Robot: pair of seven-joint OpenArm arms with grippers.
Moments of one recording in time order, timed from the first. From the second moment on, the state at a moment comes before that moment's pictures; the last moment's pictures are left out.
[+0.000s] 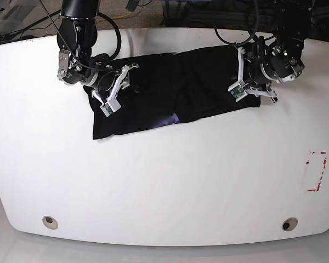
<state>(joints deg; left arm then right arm) 14.7 -20.8 0.7 114.2 -16.7 -42.8 65.4 -7.0 6.1 10.5 86.2 31.7 42.0 -56.5</state>
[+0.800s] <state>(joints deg) -0.5 -25.5 7.0 95.6 -16.2 -43.2 63.0 -1.6 9.0 28.1 85.4 42.1 41.0 -68.9</state>
